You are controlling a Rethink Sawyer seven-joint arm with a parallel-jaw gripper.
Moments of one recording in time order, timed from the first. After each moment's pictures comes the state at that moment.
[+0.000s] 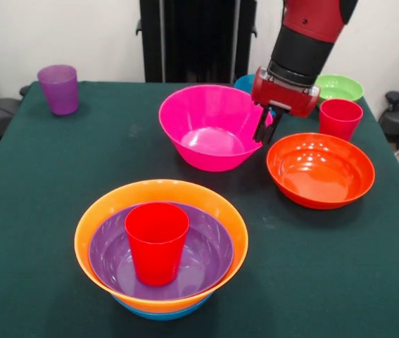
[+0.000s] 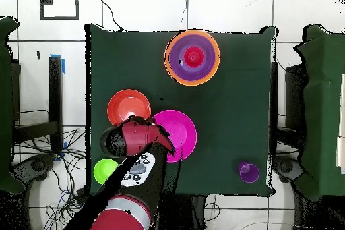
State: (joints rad) arm 0.23 -0.45 -0.32 1.71 0.02 0.19 2.06
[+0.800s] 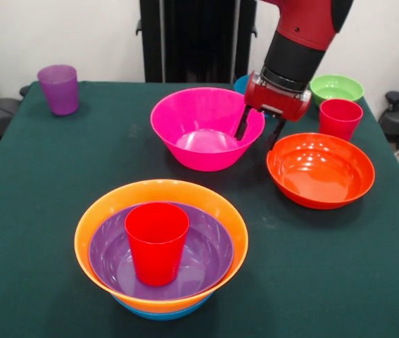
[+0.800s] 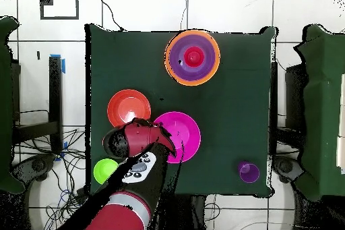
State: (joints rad) arm 0.24 -0.41 -0.34 1.71 0.03 0.19 2.06
